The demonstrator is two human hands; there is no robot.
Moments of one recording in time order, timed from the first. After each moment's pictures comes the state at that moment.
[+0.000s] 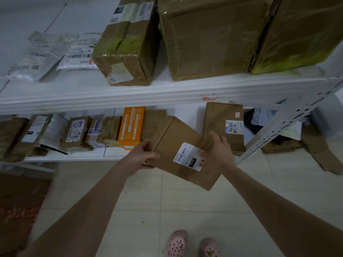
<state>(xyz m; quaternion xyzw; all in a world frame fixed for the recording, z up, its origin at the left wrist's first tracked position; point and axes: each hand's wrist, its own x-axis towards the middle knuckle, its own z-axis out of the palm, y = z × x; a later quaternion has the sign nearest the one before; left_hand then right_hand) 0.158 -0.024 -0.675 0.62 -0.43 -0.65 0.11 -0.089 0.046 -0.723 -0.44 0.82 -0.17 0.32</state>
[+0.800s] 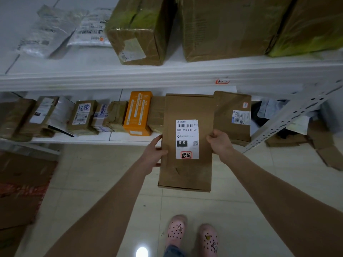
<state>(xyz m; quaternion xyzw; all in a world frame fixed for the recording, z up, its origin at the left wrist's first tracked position) 0.149 0.018 -0.707 0.66 -0.40 -0.62 0.13 -0.064 0.043 -0.720 -0.27 0.78 -0.31 0.48</state>
